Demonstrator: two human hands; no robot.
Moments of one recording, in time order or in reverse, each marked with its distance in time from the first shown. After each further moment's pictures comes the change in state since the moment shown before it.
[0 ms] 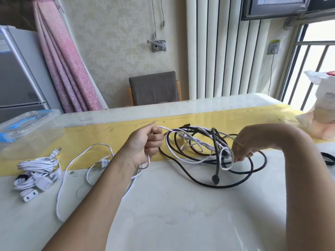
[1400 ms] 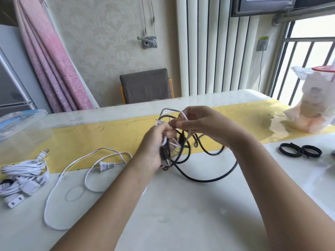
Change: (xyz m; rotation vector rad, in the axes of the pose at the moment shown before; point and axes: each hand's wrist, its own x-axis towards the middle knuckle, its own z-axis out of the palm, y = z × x) left_hand -0.002 -0.030 0.051 0.025 0.093 0.161; right_hand 0.028 -0.067 0.035 0.632 0.275 -0.563
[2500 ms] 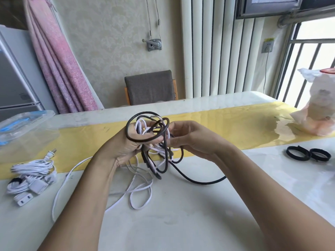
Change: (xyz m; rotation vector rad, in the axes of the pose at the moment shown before) left_hand -0.014 0.049 -0.065 0.463 -0.436 0.196; right_hand 0.010 0.014 0.042 0.387 -0.208 0.034
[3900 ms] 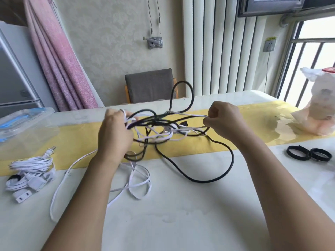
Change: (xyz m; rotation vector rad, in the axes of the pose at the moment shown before) left_hand 0.002 -0.006 -0.013 1.111 0.874 0.033; right_hand -0.018 -0.019 -0.052 -0.951 0.770 0.073
